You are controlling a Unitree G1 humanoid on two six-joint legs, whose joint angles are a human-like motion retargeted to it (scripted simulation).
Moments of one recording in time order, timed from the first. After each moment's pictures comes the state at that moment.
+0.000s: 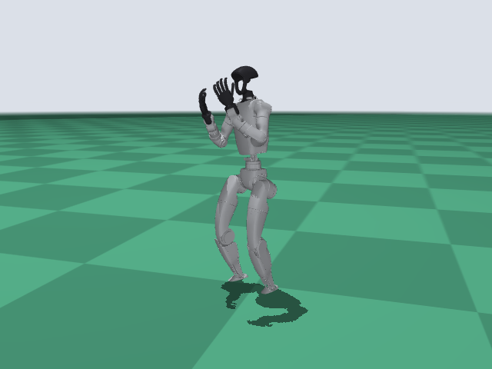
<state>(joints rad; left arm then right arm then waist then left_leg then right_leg) -0.43 0.40 -0.19 -0.60 -0.98 -0.46 0.10 -0.34 -0.45 0.30 -0.64 0.86 -0.35 -0.06 -0.14 0.07 0.04 -0.24 0.03 0.13 0.65 -0.45 0.01 -0.32 -0.09 -0.02 0.72 -0.46 0.09</state>
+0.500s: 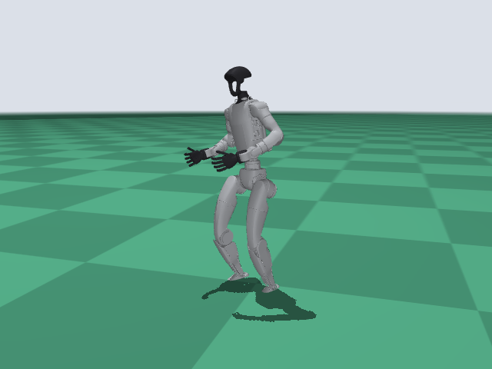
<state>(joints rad) 0.11 0.60 -0.39 -0.01 -0.65 -0.15 -0.25 0.10 -0.54 0.29 -0.01 0.69 -0.21 0.00 -0.18 0.05 0.13 -0.23 -0.01 0.10 0.65 -0.47 0.01 -0.33 -0.13 -0.03 0.79 -0.53 0.10</state>
